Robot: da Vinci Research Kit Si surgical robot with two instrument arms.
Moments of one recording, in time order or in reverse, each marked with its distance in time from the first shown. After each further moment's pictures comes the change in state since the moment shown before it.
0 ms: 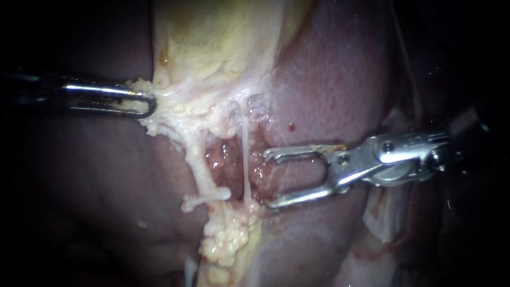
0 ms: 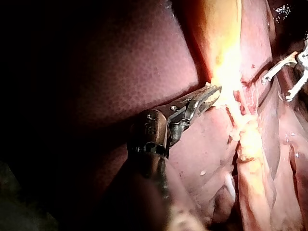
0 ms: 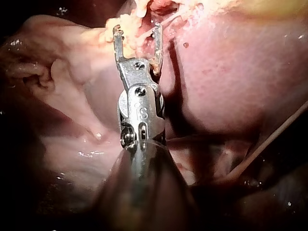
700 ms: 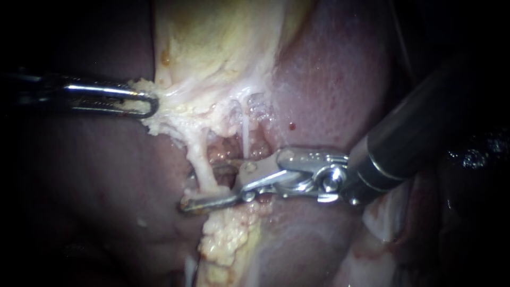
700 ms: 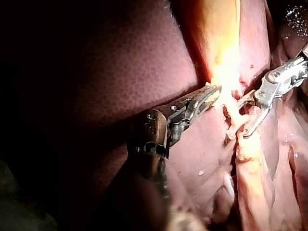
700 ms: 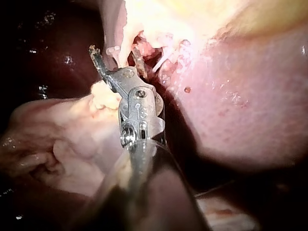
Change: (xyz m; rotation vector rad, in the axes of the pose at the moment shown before) right arm -0.003 0.002 0.017 -0.027 -0.011 0.192; left arm 0.000 0.000 0.000 0.002 0.001 -0.001
